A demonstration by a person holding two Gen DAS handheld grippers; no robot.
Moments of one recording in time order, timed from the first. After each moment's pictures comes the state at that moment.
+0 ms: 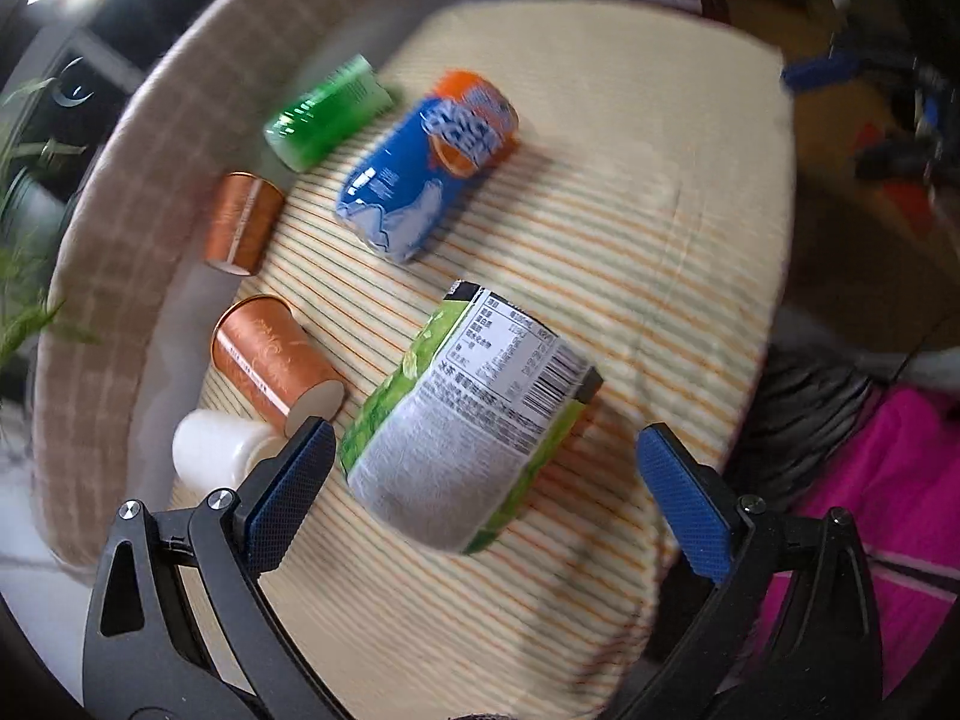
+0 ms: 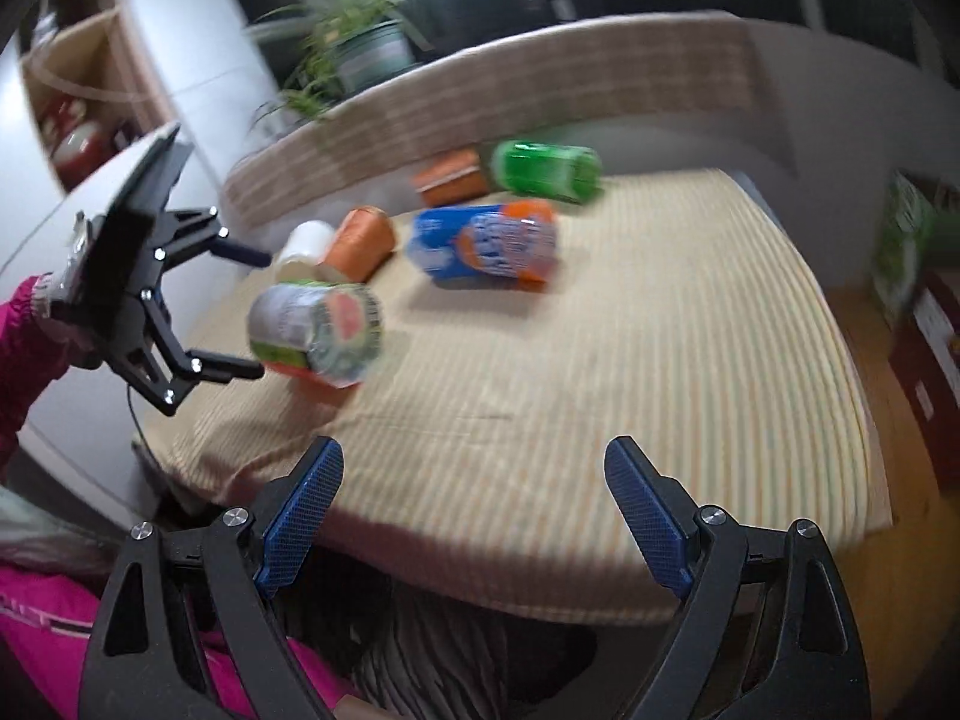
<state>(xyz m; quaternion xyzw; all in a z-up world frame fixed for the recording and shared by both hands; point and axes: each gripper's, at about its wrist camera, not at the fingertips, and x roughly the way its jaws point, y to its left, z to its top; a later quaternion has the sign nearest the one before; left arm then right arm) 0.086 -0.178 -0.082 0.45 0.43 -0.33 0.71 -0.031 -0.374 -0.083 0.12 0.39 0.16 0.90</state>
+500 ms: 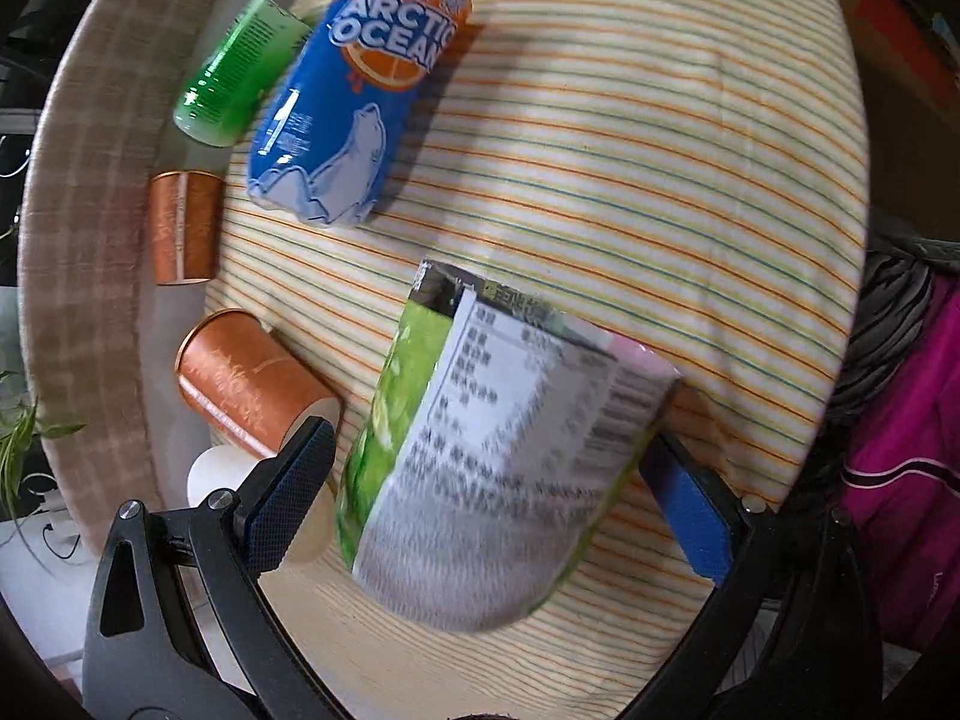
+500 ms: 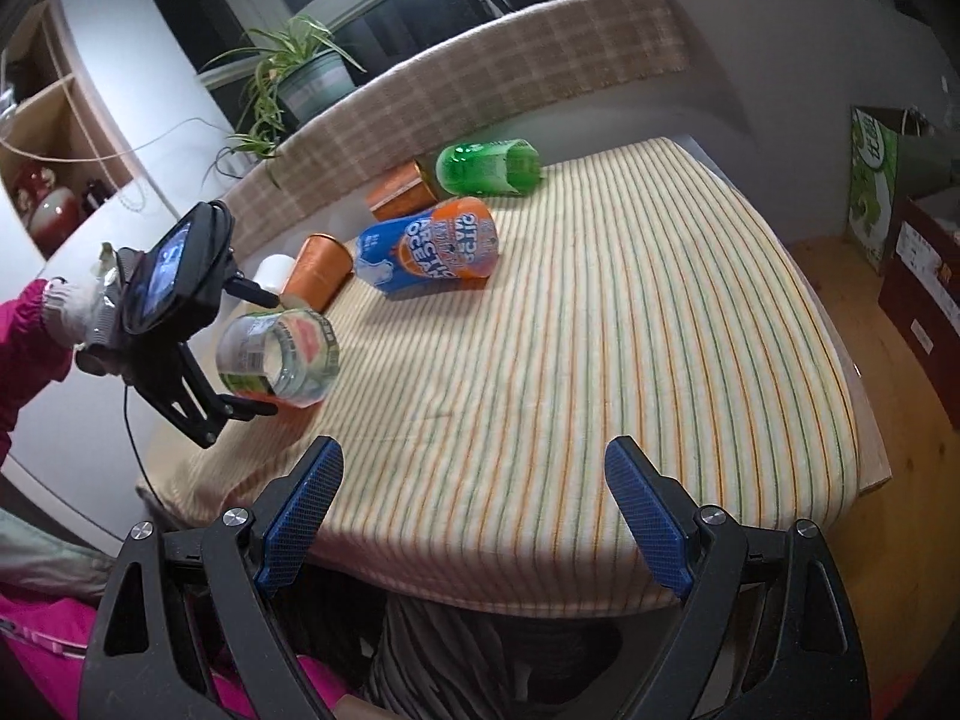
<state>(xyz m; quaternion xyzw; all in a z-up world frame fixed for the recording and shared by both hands) 0.110 -0.206 -0.143 0.56 0.47 -0.30 0.61 -0.033 -0.407 -0.101 0.18 0.39 0.13 0.90</state>
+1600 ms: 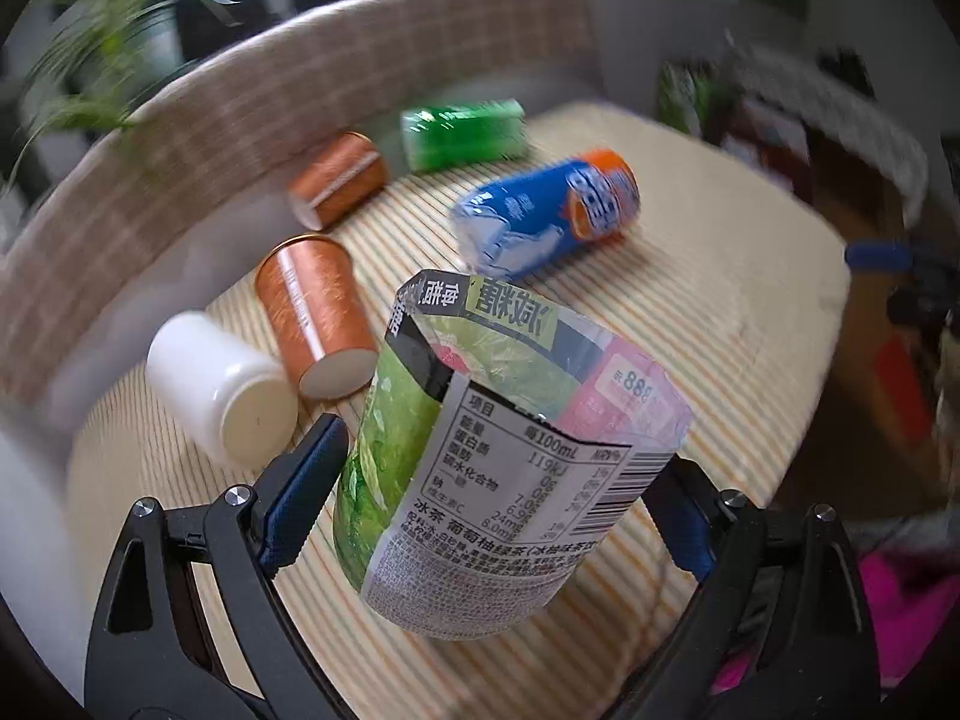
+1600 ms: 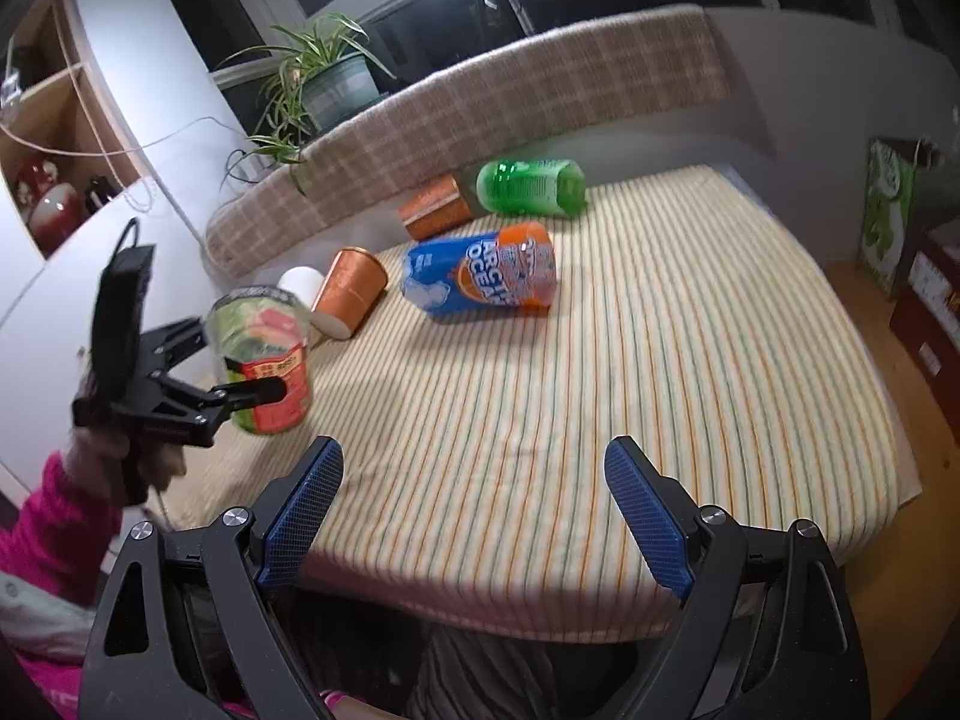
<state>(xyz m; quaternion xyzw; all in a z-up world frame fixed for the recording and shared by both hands) 0.095 -0.108 -0.082 0.19 0.40 -0.30 0.85 -0.023 -0.354 -0.076 0.16 0.37 0.12 0.91</state>
